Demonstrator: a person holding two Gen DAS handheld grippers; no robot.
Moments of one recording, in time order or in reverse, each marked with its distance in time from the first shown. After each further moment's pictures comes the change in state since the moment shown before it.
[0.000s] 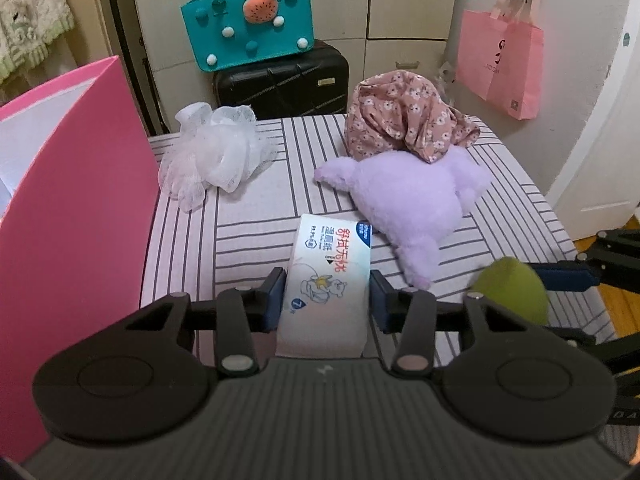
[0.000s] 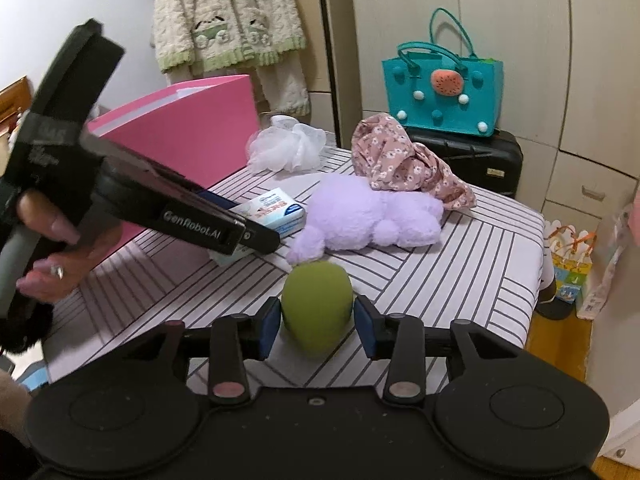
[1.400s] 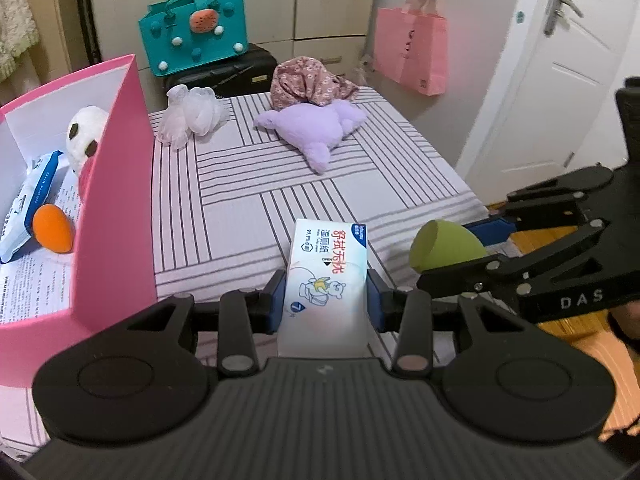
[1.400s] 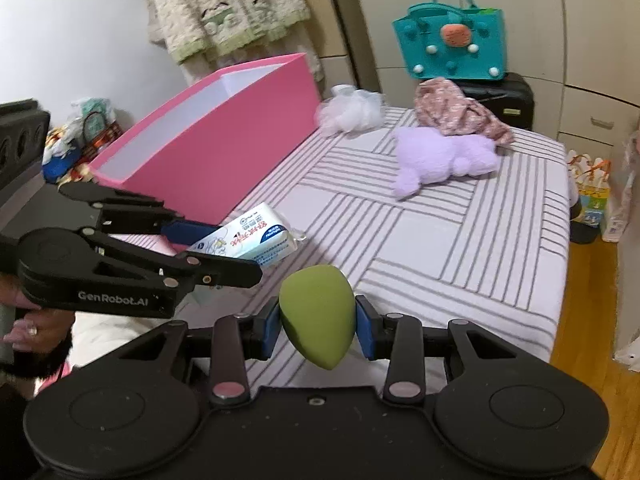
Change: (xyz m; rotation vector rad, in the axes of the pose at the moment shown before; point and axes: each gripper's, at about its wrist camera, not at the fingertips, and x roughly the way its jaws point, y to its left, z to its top) left arm -0.123 -0.005 -0.080 0.099 -0.014 -0.174; right arm -0.063 0.076 -0.012 0.143 0.127 0.086
